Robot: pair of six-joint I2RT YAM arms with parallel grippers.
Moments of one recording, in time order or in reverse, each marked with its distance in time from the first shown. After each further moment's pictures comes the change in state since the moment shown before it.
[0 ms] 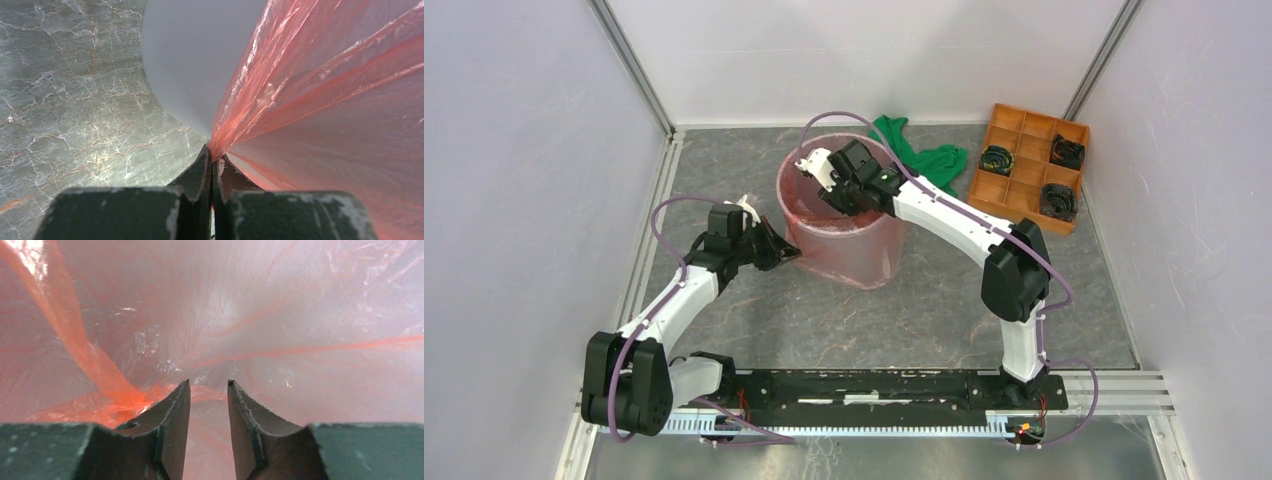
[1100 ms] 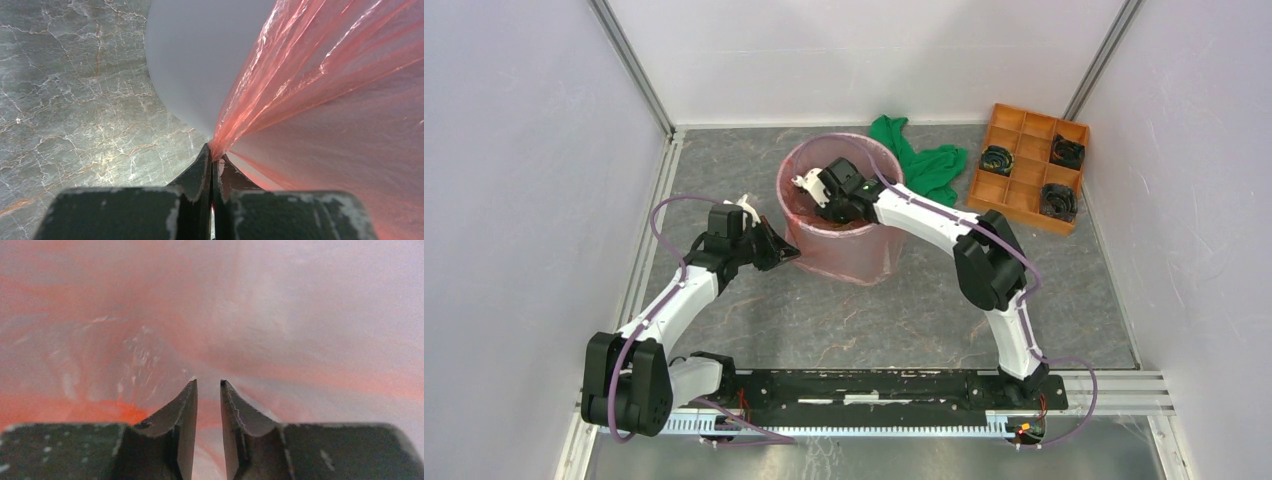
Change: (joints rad) left arm 0.000 -0.002 0.000 -0.004 -0.011 0.018; right arm 0.001 0.175 -0.003 0.051 -0.061 0.082
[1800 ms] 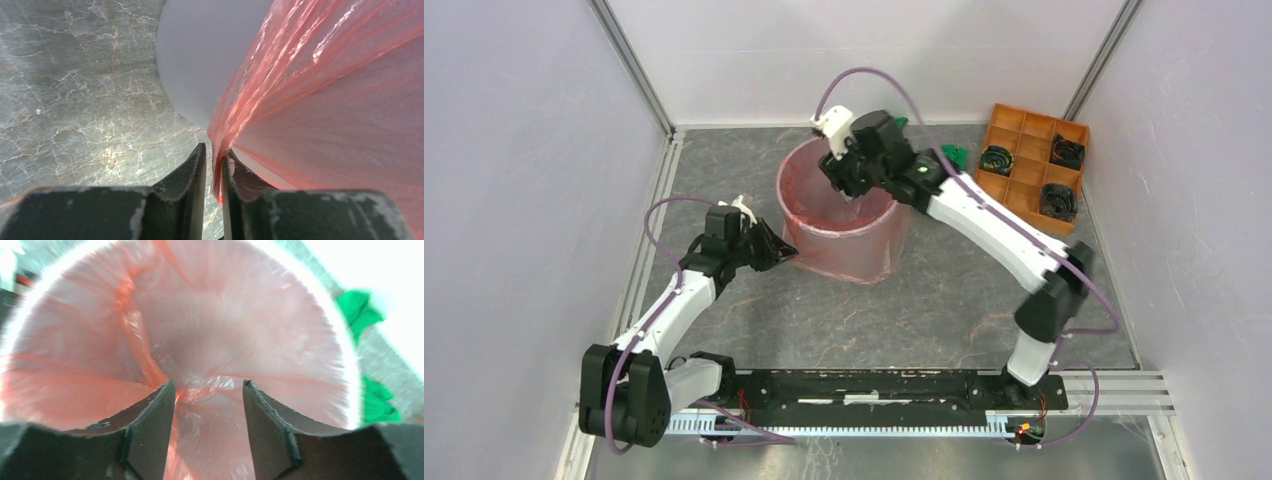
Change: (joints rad) left arm 0.000 -0.044 0.000 -0.033 -0.041 0.000; right arm 0.000 -0.338 0.050 0.002 0.021 0.059
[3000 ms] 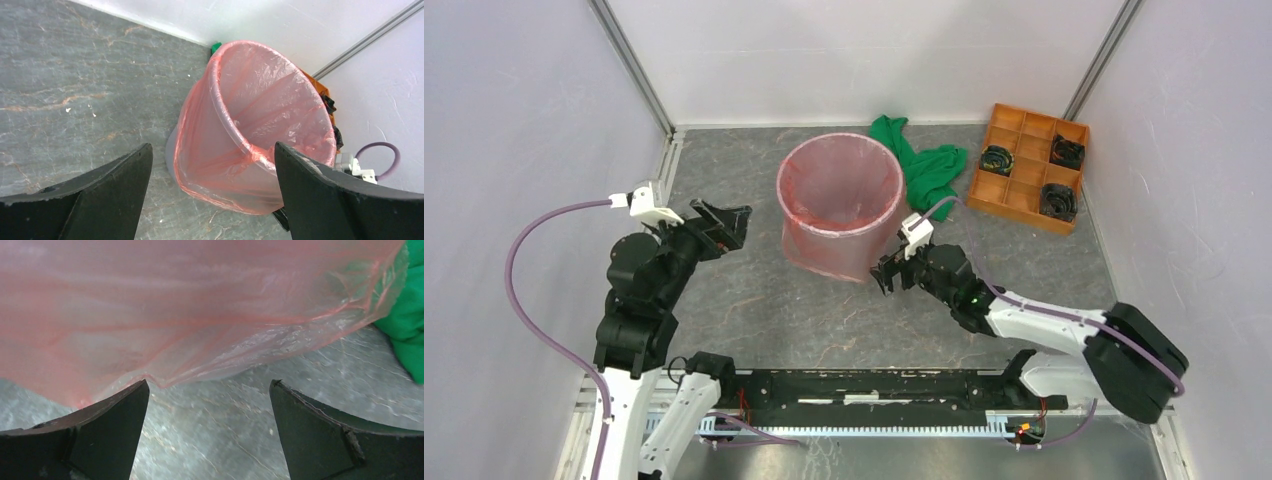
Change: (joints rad) left arm 0.000 -0.539 0.357 -0.320 -0.354 0.188; right arm 0.011 -0.634 -1.400 1.046 0.039 0.242
